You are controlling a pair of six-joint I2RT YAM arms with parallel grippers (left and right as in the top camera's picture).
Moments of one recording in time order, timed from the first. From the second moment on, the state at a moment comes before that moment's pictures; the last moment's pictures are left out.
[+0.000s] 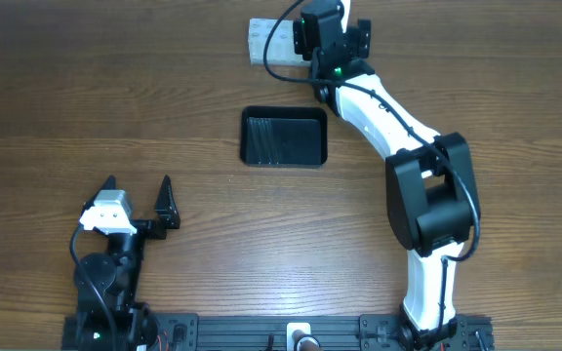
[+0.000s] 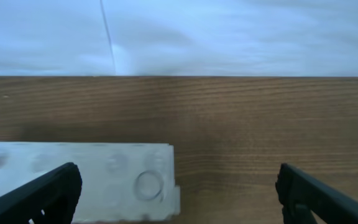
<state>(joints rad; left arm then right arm) -0.02 0.01 0.01 -0.07 0.03 -0.16 0.37 2.13 1.61 -0.05 0.46 0.15</state>
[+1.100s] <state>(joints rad) -0.02 0.01 0.01 -0.07 0.03 -0.16 0.36 2.19 1.61 0.03 0.39 0.13</state>
